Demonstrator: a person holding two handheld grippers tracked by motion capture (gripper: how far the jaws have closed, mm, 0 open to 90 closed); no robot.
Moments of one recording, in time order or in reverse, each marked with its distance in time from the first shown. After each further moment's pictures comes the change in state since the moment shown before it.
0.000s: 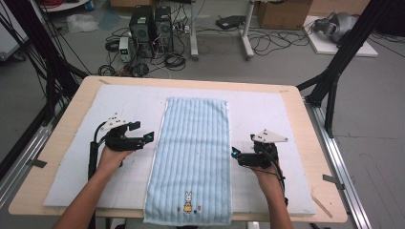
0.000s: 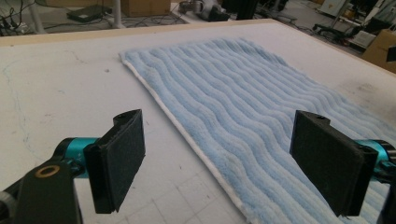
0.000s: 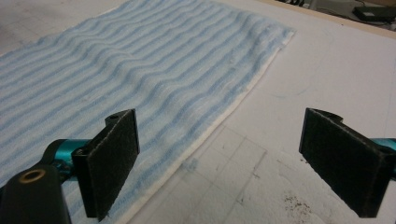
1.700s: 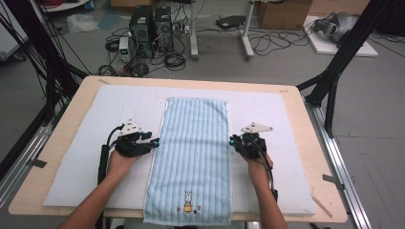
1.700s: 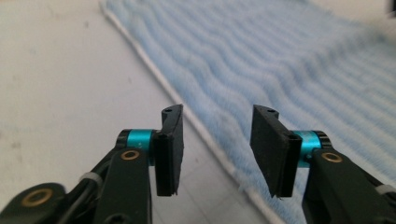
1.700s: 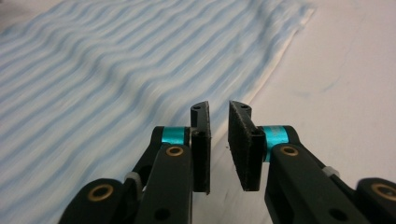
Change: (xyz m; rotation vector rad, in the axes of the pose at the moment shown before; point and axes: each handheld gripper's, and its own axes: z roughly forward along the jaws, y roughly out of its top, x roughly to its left) left arm -0.019 -0.014 0.013 0.102 0.033 0.080; right arm -0.004 0.015 0.051 0.097 -0.011 0.033
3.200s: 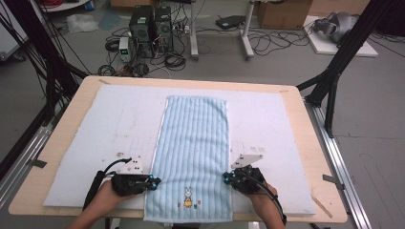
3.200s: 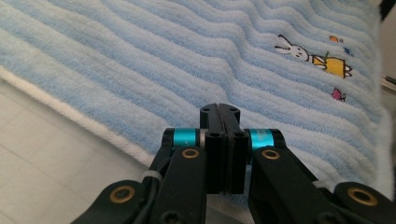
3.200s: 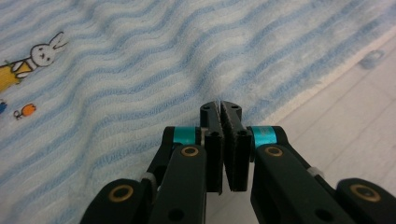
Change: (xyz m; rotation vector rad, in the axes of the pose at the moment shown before) left arm -0.072 -0.043 -0.052 0.278 -0.387 0.214; right arm 0.070 -0.049 -0.057 0.226 0.234 -0.179
